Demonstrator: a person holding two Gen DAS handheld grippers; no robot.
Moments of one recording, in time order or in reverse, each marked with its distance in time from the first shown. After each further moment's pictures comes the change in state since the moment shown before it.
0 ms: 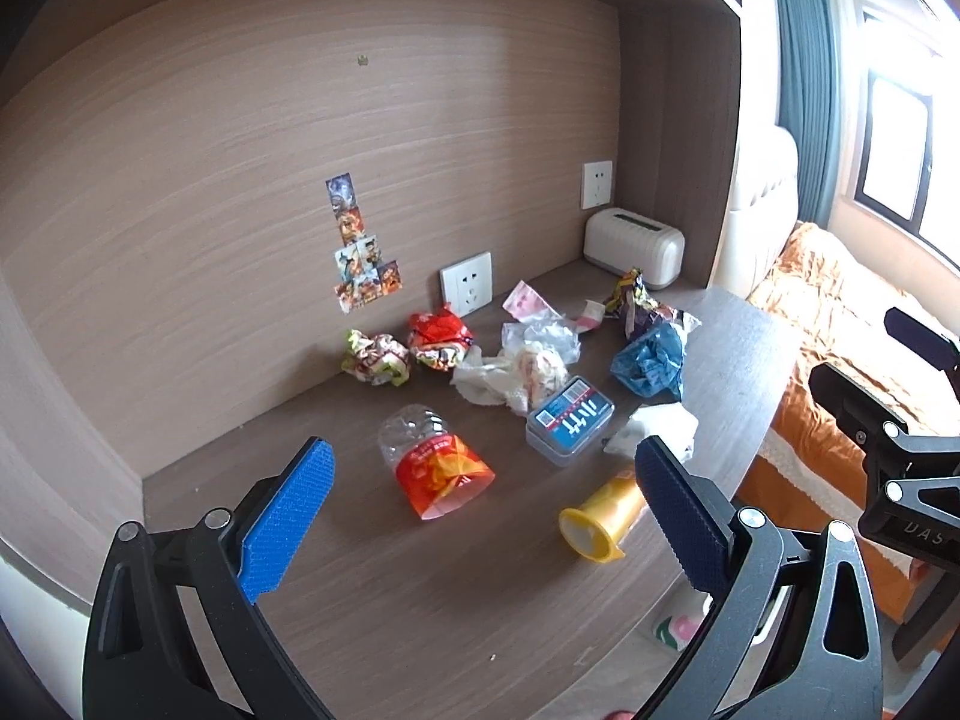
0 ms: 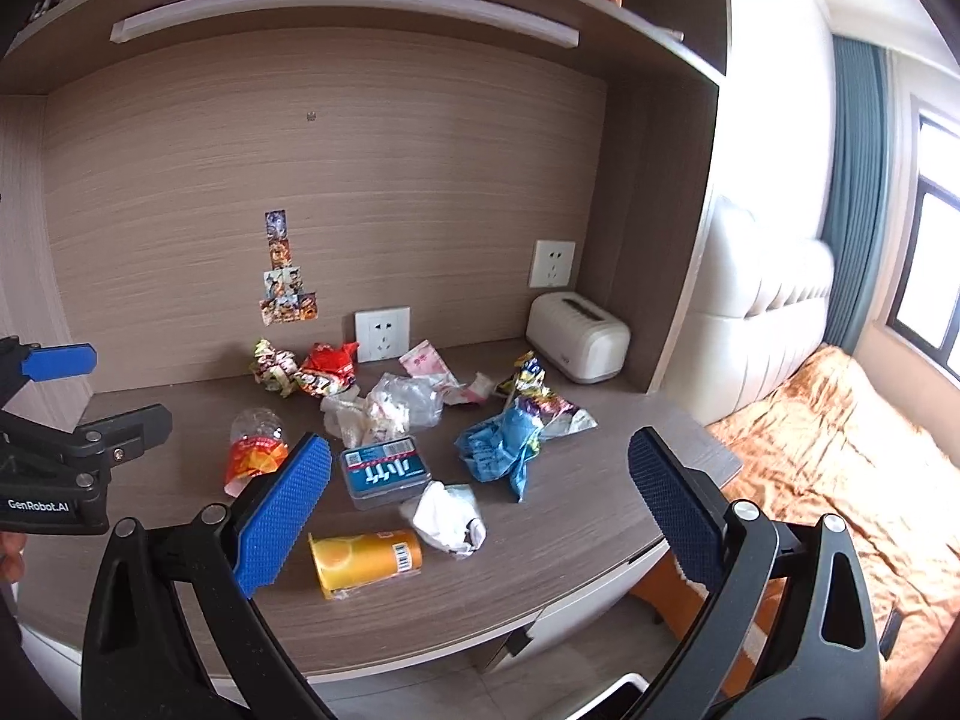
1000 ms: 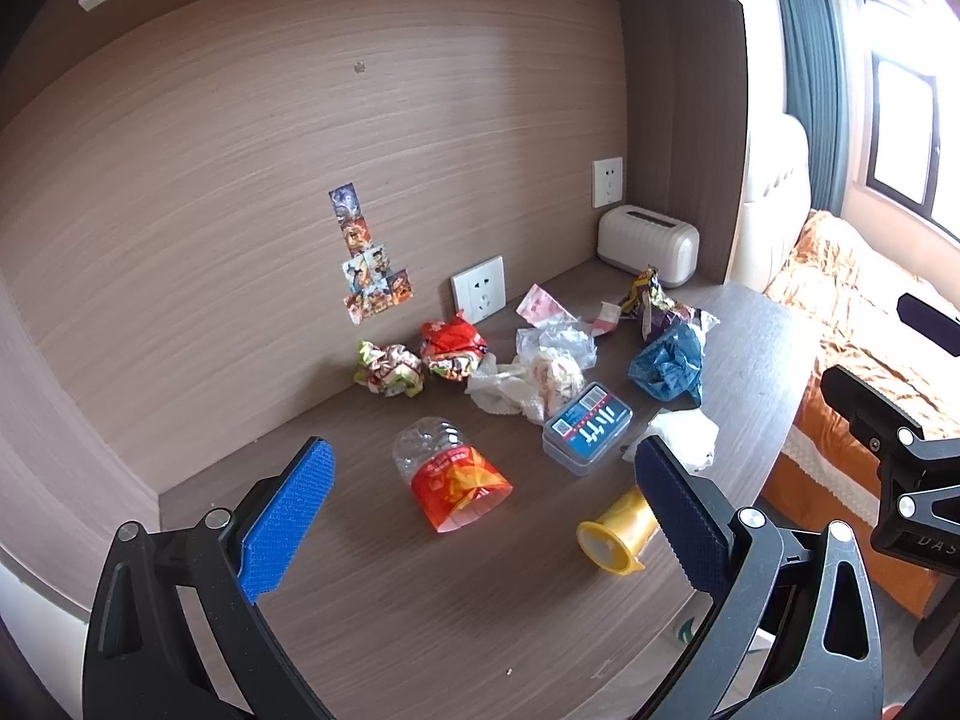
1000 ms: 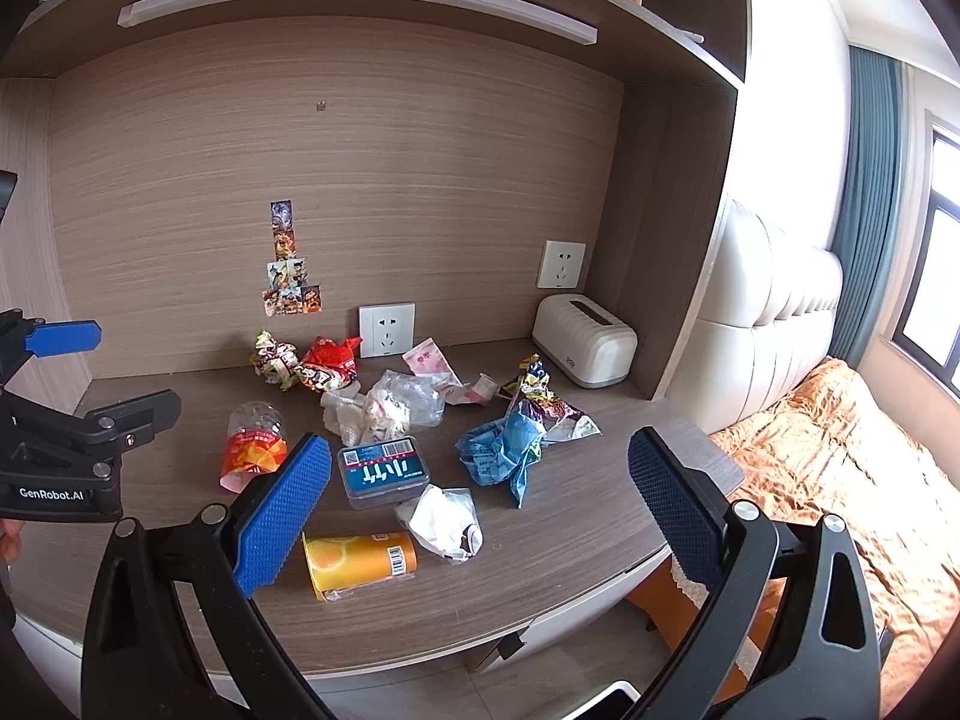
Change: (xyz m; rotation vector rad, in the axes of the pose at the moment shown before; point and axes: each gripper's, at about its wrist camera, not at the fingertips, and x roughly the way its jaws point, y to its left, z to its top) left arm 0.006 -0.005 0.007 0.028 -0.004 0.047; right arm 0.007 0.001 0.005 -0.040 0.002 0.008
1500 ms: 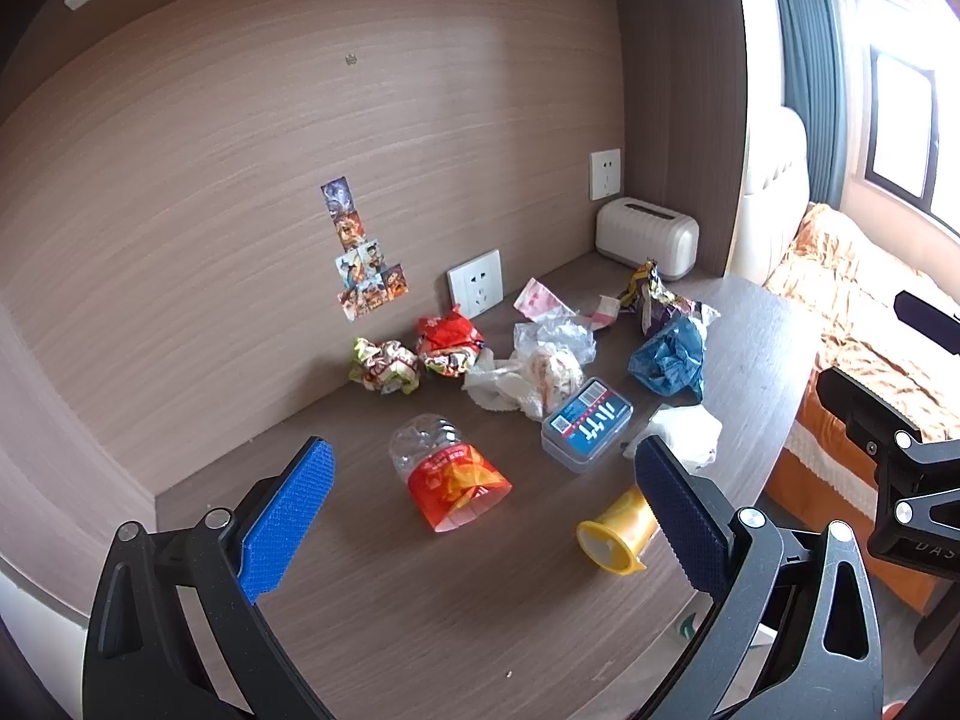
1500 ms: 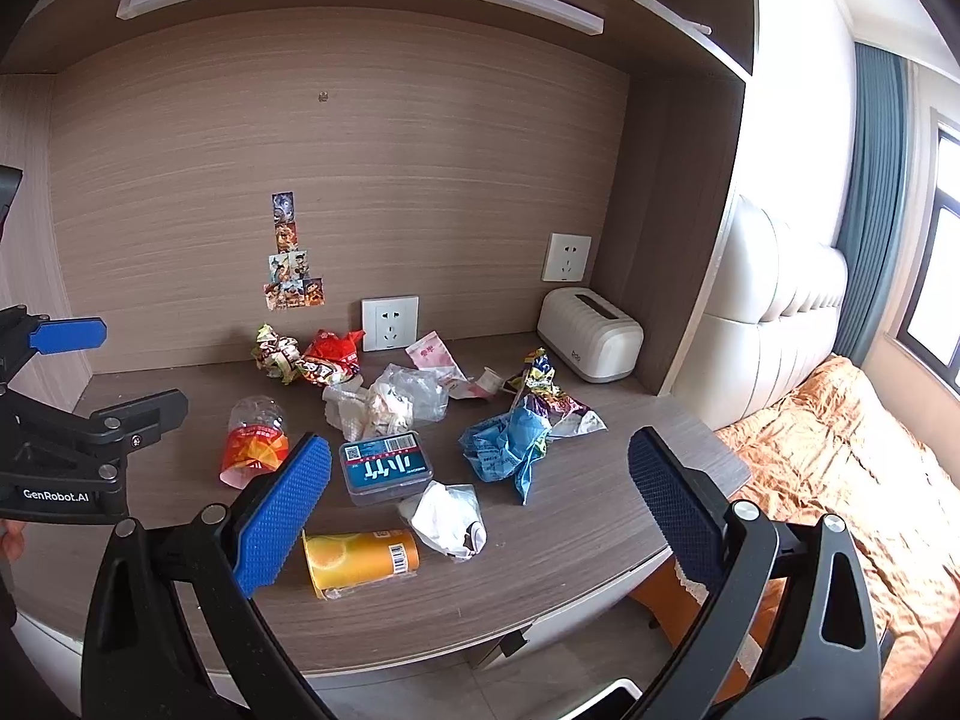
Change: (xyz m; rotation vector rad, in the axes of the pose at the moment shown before) left arm 0.007 -0.003 0.002 0.007 0.016 0.001; right arm 0.008 0.001 0.000 -0.005 0.016 0.007
